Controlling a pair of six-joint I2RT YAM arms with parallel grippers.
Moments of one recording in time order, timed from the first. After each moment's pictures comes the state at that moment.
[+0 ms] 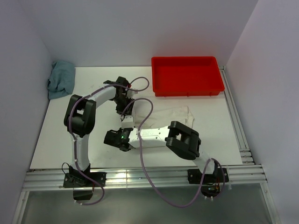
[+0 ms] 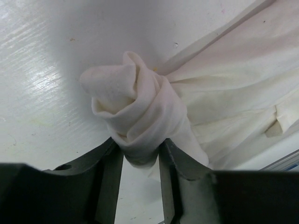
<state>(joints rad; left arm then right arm) -0.40 2.08 1.55 -0.86 0.32 -0.03 1.28 2.13 1.54 -0.77 0.66 1.14</state>
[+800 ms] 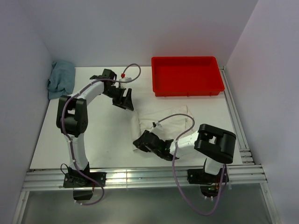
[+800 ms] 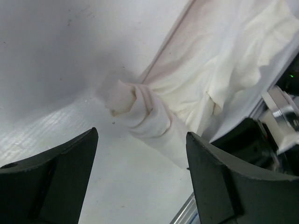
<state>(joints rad) -0.27 2.04 1.59 -0.81 0.71 0.11 1.18 1.68 0.59 0.40 0.38 1.35</state>
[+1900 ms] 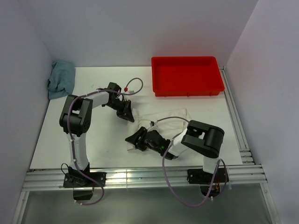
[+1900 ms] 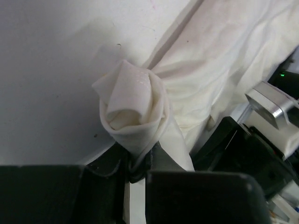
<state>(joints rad) -0.30 2.07 1.33 -0.58 0.80 -0.02 1.10 1.87 0.48 0.97 0.15 1.50</state>
